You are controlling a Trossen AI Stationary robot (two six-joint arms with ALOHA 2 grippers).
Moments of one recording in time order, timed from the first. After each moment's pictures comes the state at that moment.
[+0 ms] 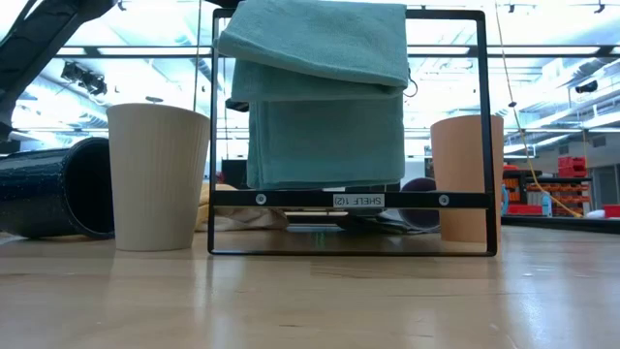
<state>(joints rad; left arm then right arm) 0.51 2.01 1.98 -1.30 0.07 -0.56 0.05 0.95 1.36 -0.56 0.10 0.08</state>
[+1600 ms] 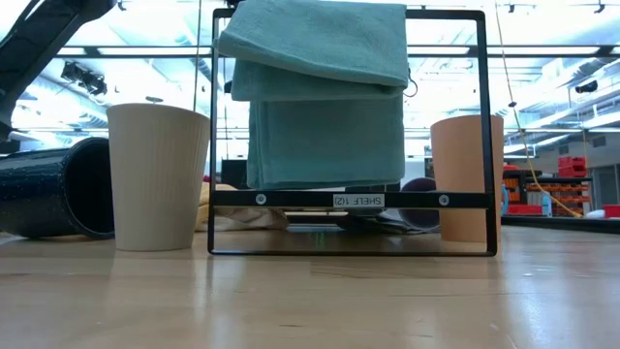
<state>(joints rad) 0.53 2.01 2.12 -1.41 0.00 -0.47 0.05 0.95 1.36 -0.56 0.10 0.08</state>
